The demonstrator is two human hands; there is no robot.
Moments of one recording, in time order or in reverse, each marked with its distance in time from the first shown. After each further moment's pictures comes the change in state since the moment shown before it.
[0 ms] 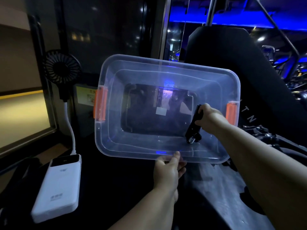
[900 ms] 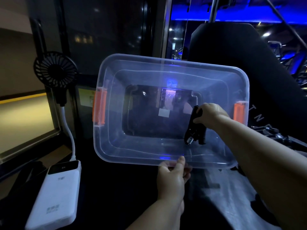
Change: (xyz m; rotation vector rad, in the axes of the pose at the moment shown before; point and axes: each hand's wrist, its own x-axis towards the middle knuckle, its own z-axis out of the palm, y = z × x) left_hand -0.002 0.000 0.004 0.004 0.057 0.028; right_hand 0.035 -0.010 0.003 -0.197 -0.050 -0.054
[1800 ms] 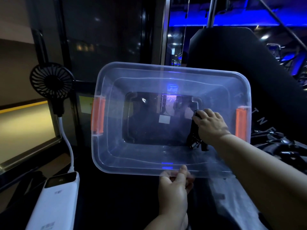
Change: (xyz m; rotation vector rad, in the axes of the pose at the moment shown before) left_hand 0.003 -0.004 0.000 -0.036 0.018 0.010; right_hand -0.004 0.012 0.038 -0.424 0.241 -0.337
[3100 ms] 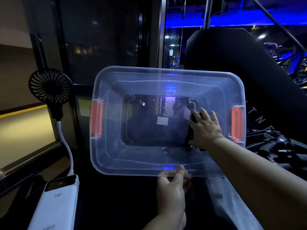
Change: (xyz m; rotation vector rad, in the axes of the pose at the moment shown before) left_hand 0.000 0.001 0.001 0.005 0.000 0.032; right_hand -0.002 -0.011 0.001 -0.093 -0.135 0.042
